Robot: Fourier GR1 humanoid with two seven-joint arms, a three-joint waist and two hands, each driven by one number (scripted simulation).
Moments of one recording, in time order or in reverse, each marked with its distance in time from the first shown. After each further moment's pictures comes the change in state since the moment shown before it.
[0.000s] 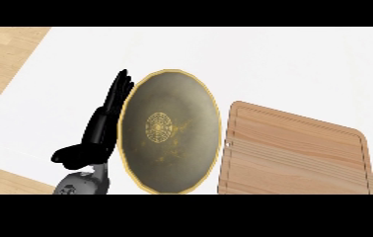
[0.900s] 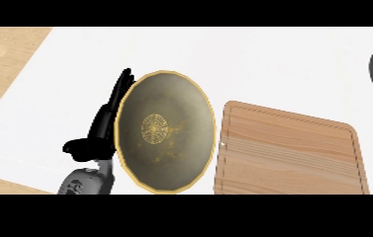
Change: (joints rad) left arm -0.026 -0.019 0.004 0.040 -0.014 0.026 0.019; right arm -0.234 -0.067 -0.036 0.279 0.396 0.043 0.226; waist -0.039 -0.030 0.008
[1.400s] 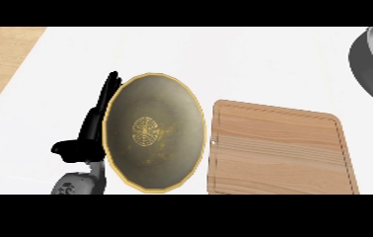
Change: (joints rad) left arm 0.032 0.014 0.050 0.008 0.011 0.018 -0.018; right arm -0.033 0.048 -0.094 0.081 0.081 -0.025 0.025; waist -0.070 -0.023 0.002
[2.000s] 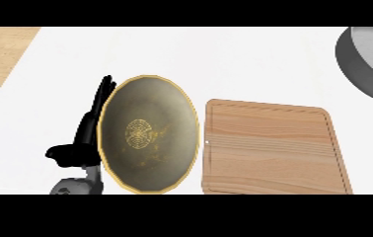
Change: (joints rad) left arm 0.037 -0.002 0.015 -0.014 0.003 0.014 -0.004; right arm 0.083 0.064 -0.238 0.059 -0.082 -0.115 -0.018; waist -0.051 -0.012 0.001
